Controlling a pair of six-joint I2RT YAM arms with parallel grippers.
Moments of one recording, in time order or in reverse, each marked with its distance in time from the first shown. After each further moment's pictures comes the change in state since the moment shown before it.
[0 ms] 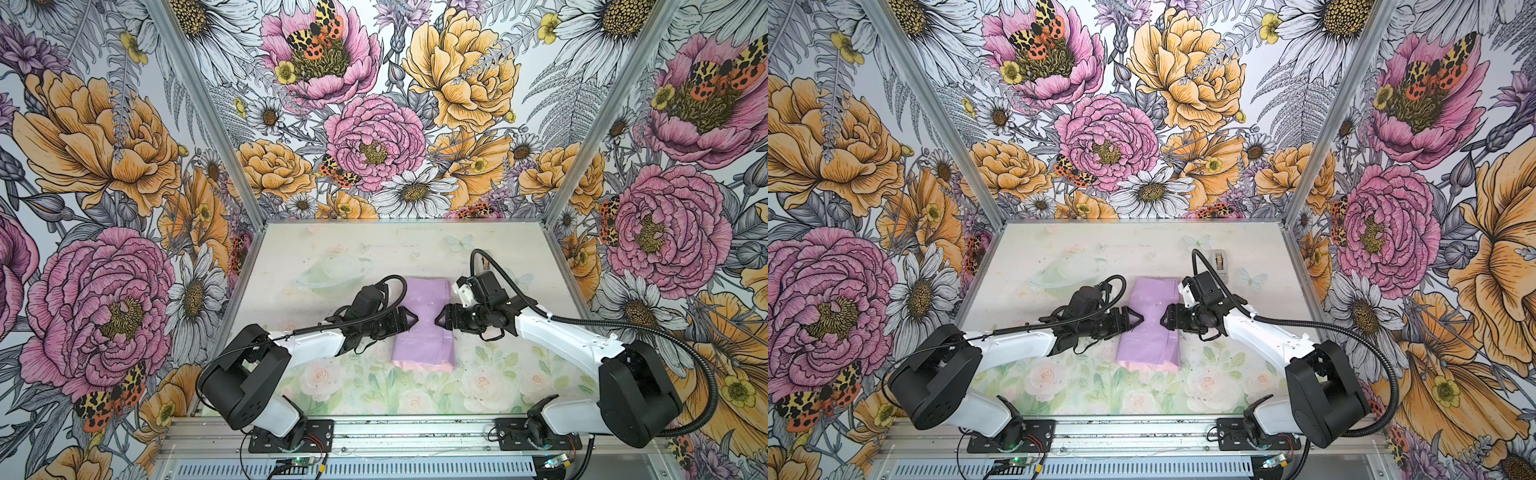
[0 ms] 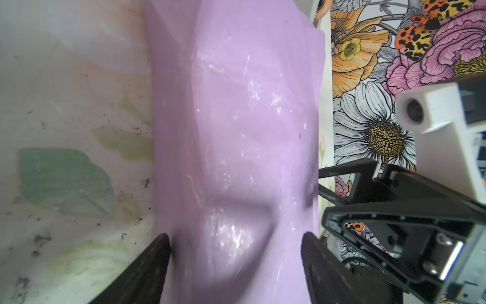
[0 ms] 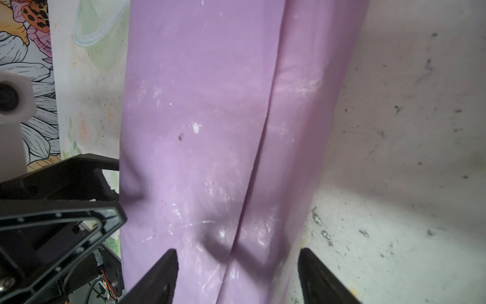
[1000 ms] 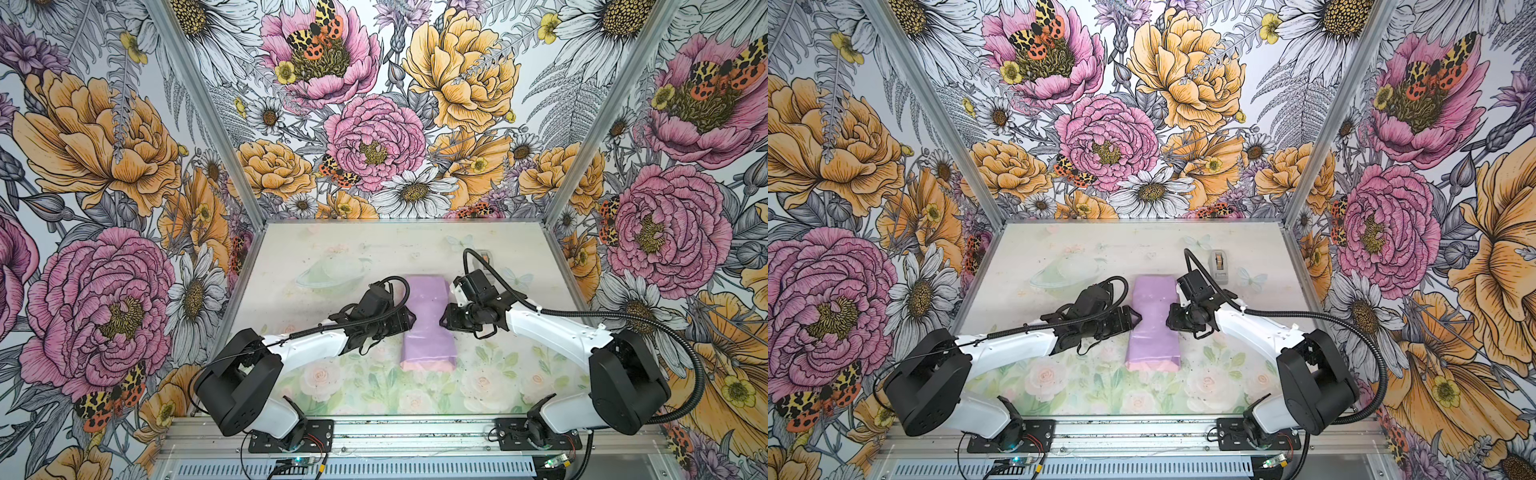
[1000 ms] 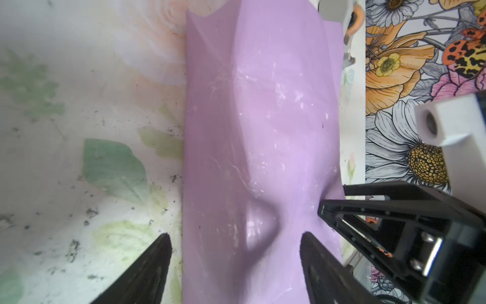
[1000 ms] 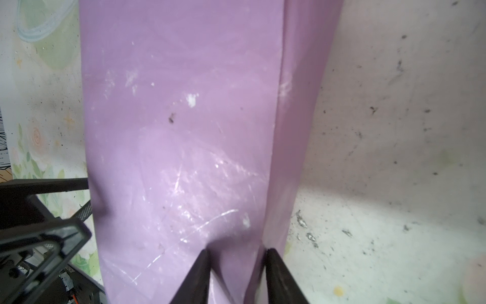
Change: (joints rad) left arm -0.053 -0.036 0.070 -0.187 -0.205 -0.023; right arm 0.045 0.061 0.068 -0.071 0.132 0.026
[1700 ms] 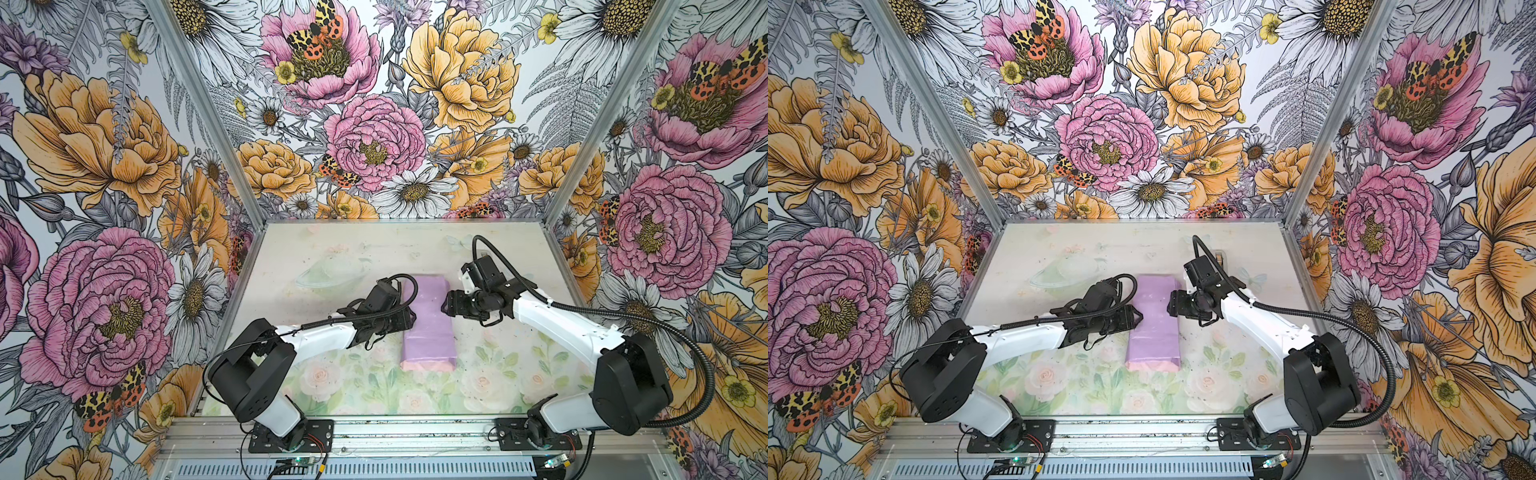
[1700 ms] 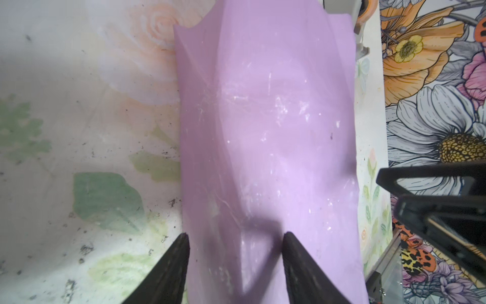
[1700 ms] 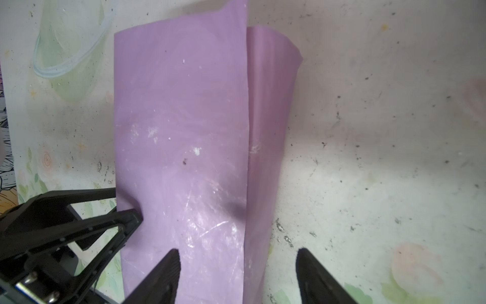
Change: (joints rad) left arm -0.019 0.089 0.081 -0.031 -0.023 0.104; right arm -0.057 0.026 0.145 -0.121 0.027 -0.051
